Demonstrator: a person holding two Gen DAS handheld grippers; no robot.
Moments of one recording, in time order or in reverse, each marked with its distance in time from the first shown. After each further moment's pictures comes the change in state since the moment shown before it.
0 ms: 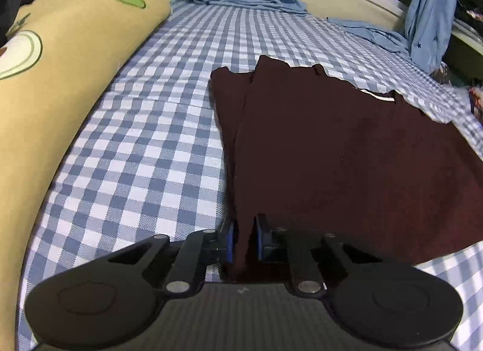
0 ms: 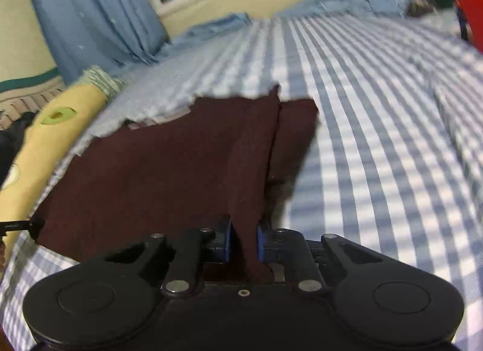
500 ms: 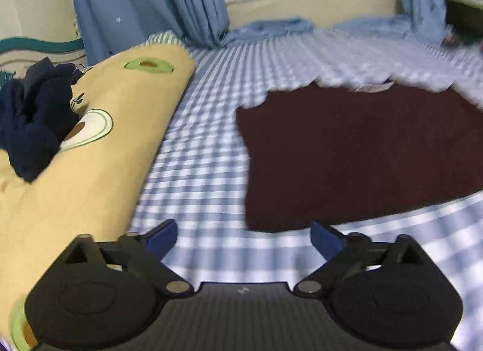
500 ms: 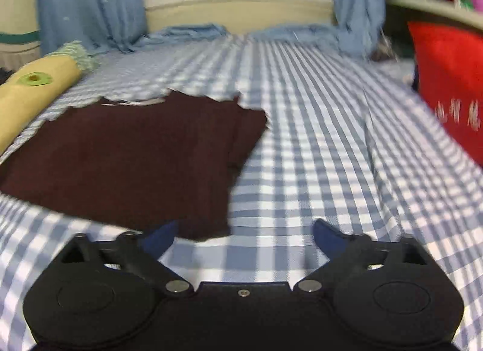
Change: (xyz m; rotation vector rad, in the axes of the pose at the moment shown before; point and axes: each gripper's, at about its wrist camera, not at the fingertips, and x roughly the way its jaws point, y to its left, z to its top) left arm -0.116 -0.072 -0.051 0.159 -0.137 0.255; right arm -0.093 0.039 -0.049 -0.200 -0.112 -0.235
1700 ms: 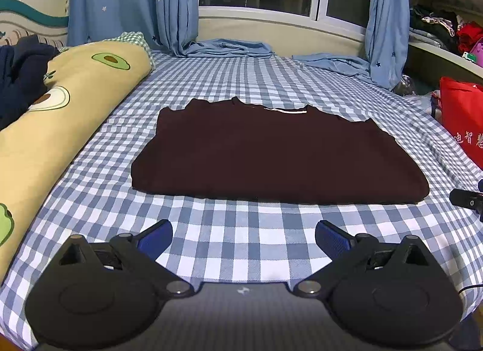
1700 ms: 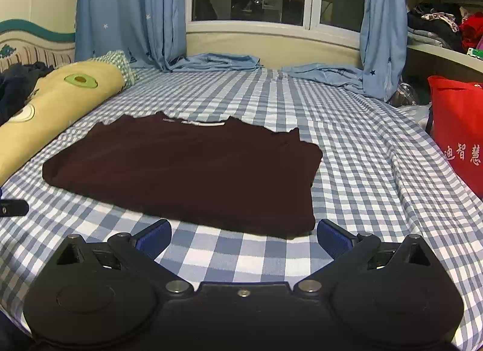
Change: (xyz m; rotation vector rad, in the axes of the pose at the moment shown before) left arm -0.085 -0.082 -0.034 -0.157 -0.044 -0.200; right arm -0.064 0.099 -0.016 -0.068 -0.108 0.016
